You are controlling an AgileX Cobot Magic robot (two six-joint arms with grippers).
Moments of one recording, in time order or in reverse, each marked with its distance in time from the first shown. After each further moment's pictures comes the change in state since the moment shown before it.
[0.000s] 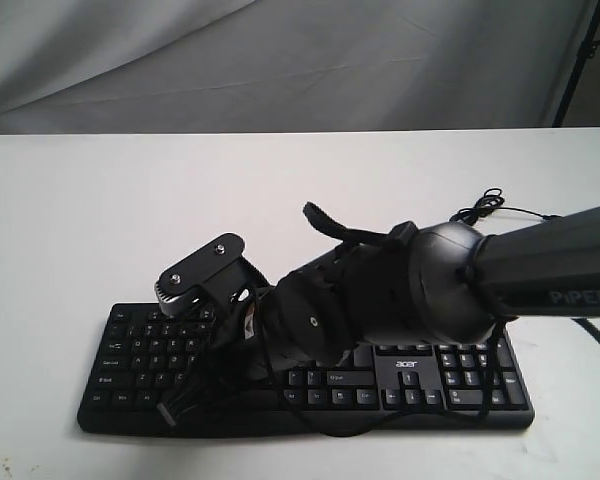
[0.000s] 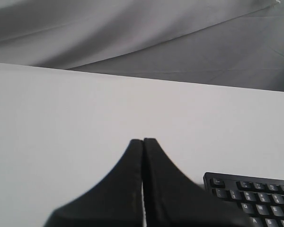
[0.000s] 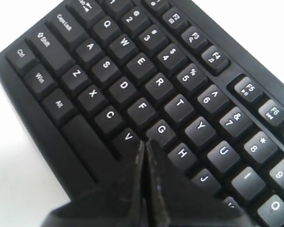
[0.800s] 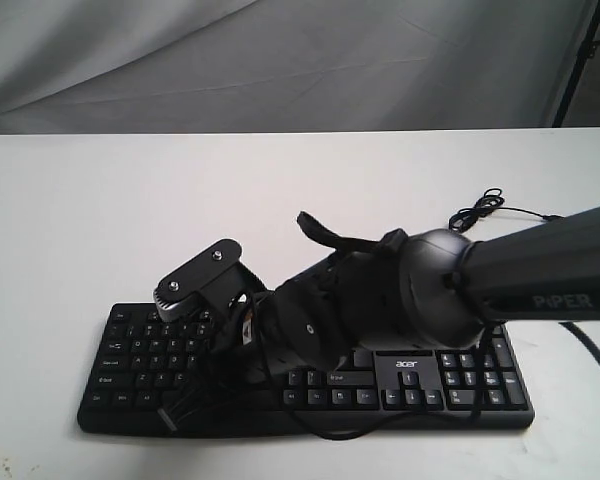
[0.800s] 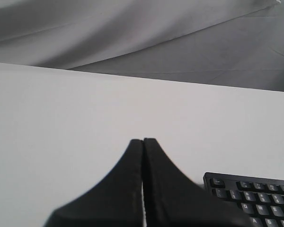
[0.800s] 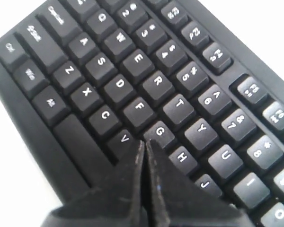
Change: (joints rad) left arm 0.000 0.000 0.000 0.000 0.000 0.000; right arm 0.000 0.020 -0.002 -0.022 -0.022 0.000
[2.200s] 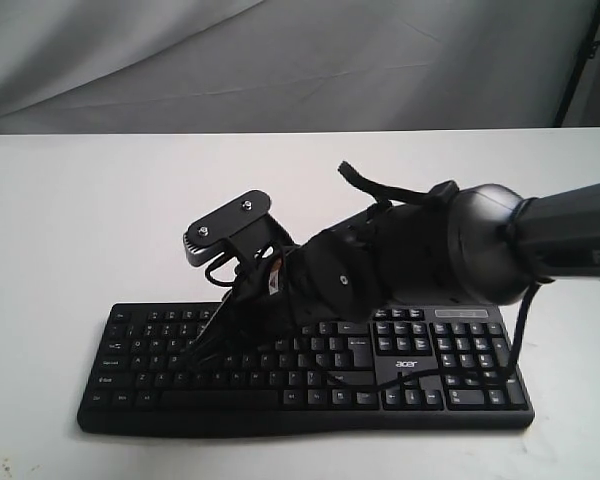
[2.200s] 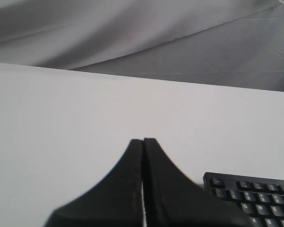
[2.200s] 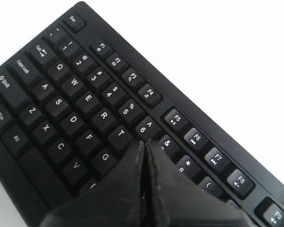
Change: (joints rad) left arm 0.000 0.000 0.000 0.000 0.000 0.000; right arm -0.081 -0.055 -0.008 -0.025 0.003 0.011
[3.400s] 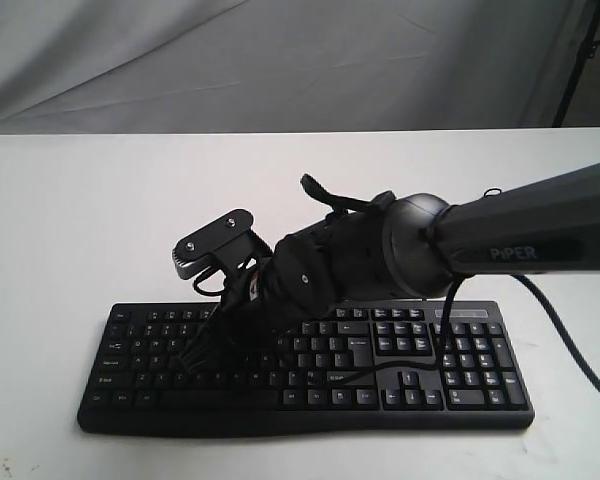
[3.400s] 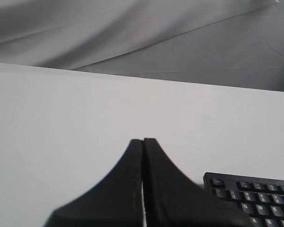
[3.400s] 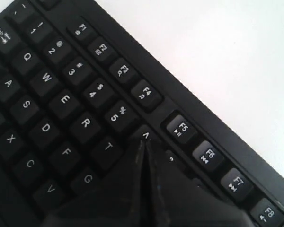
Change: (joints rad) left arm 0.000 0.000 0.000 0.000 0.000 0.000; right arm -0.007 0.143 -0.117 0.002 0.062 0.000
